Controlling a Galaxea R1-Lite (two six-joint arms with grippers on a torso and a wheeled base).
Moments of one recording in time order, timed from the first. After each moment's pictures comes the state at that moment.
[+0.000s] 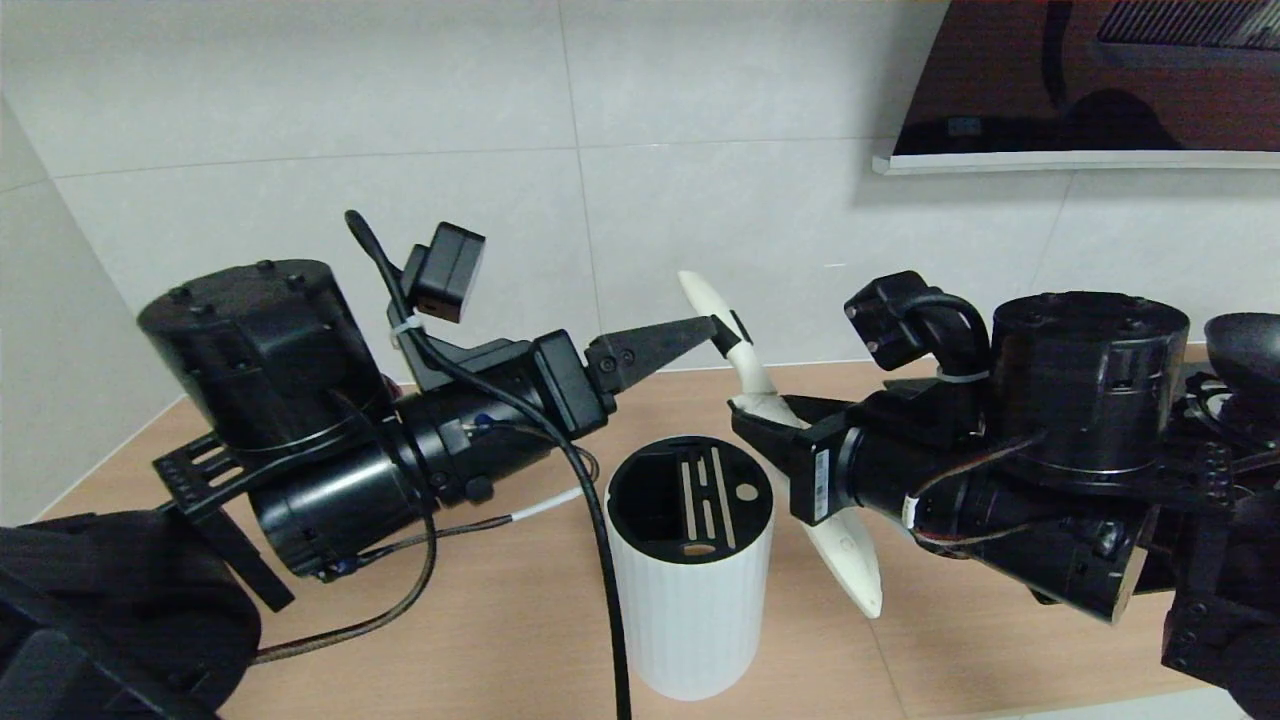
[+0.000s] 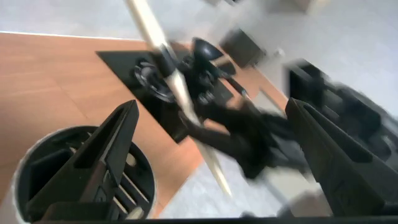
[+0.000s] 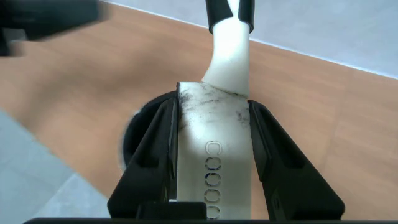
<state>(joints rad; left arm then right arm) -0.63 1.65 -0.74 -0.99 -0.29 -0.71 0.84 1.67 -0.85 -0.67 -0.18 0.11</state>
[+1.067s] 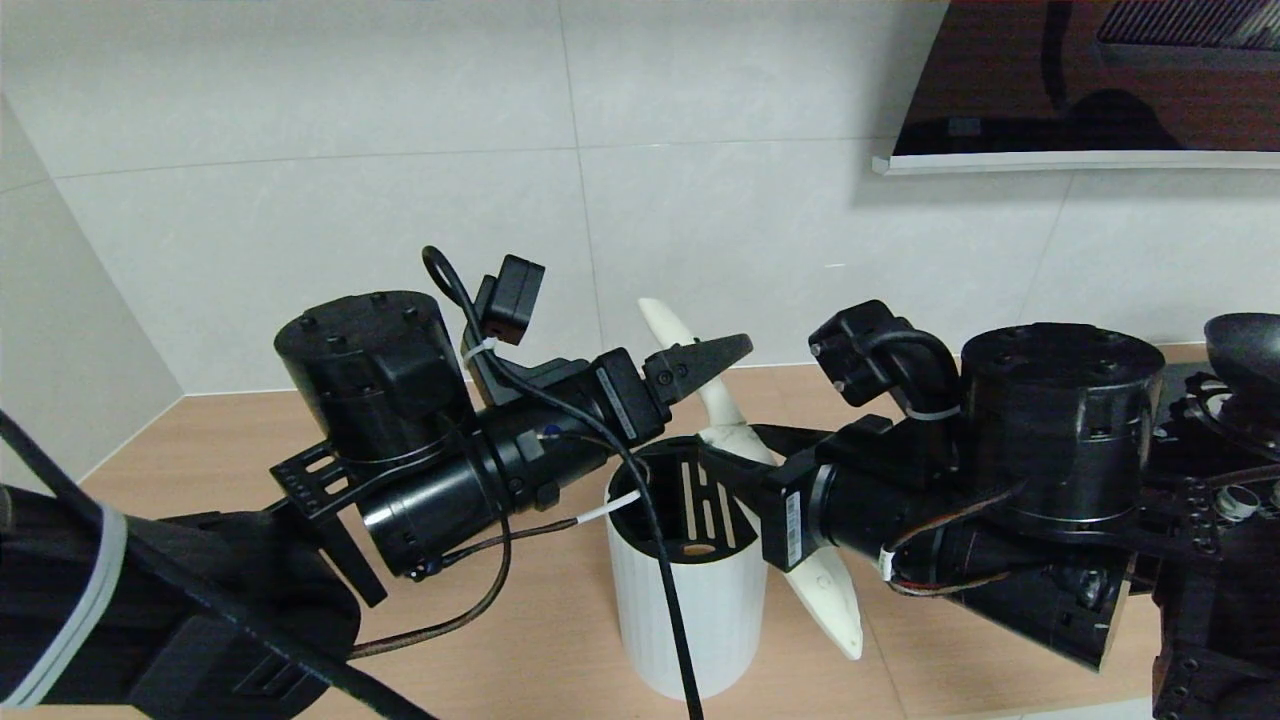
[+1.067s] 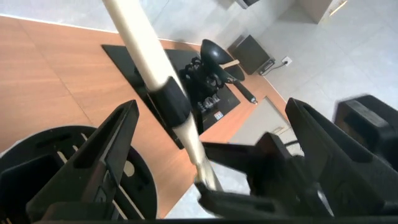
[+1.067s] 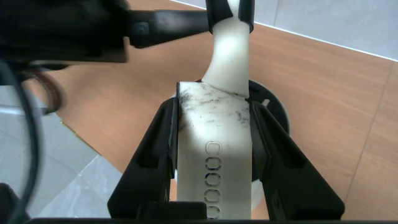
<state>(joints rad) -0.66 1.77 -0.77 -1.05 -0.23 -0.75 0.90 1.68 -0.84 -0.68 -0.18 0.11</state>
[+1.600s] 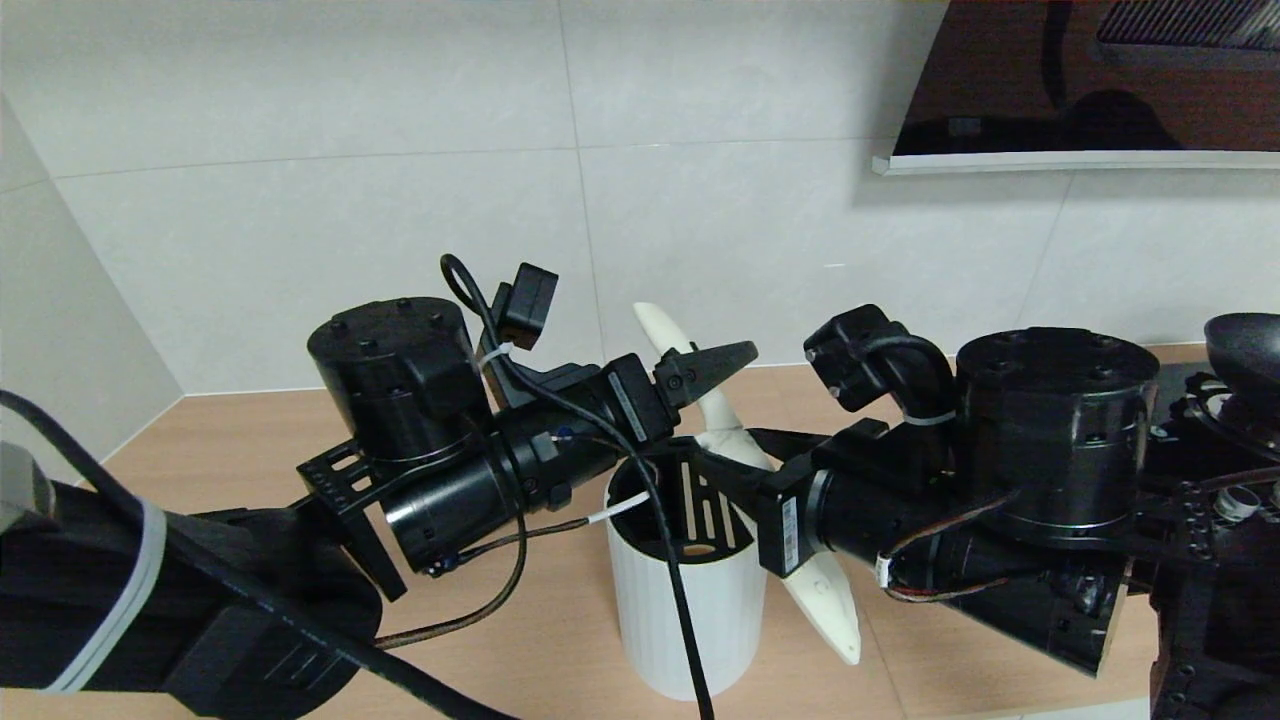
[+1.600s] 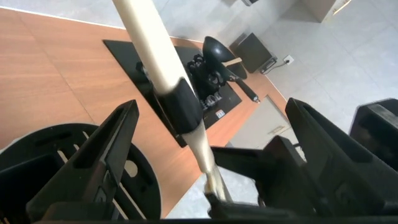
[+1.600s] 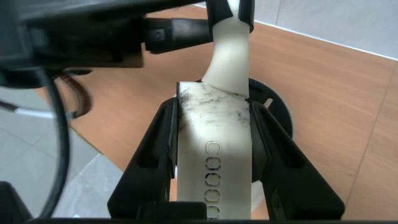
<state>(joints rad) -0.66 1.79 -0.79 -1.05 -0.23 -0.75 0.91 1.68 -0.84 -0.68 -0.18 0.11</state>
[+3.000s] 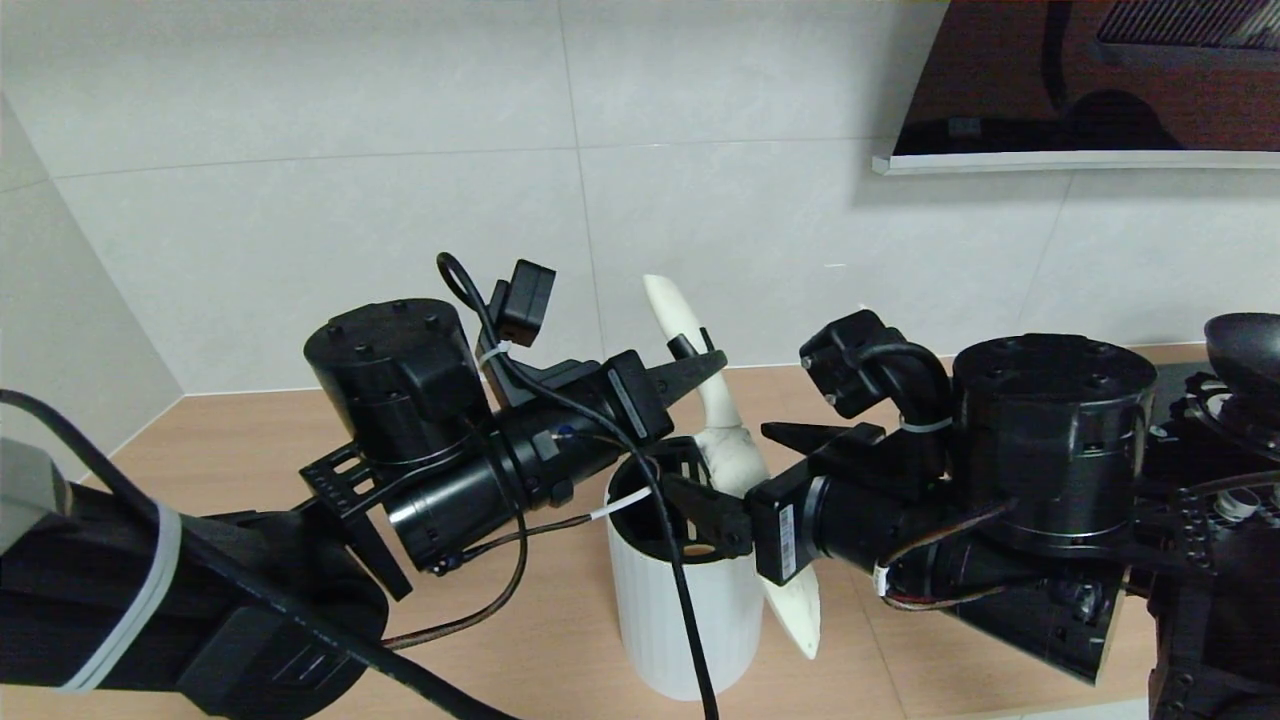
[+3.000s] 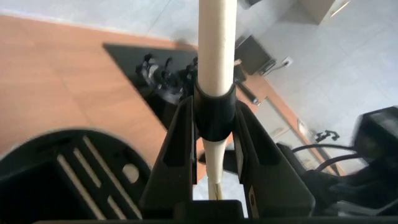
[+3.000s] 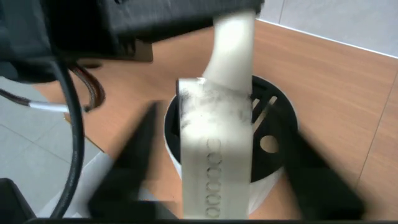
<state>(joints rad) -0.66 1.80 -0.78 -1.10 -0.24 -0.75 0.92 1.69 -0.83 -0.69 -0.18 0.11</state>
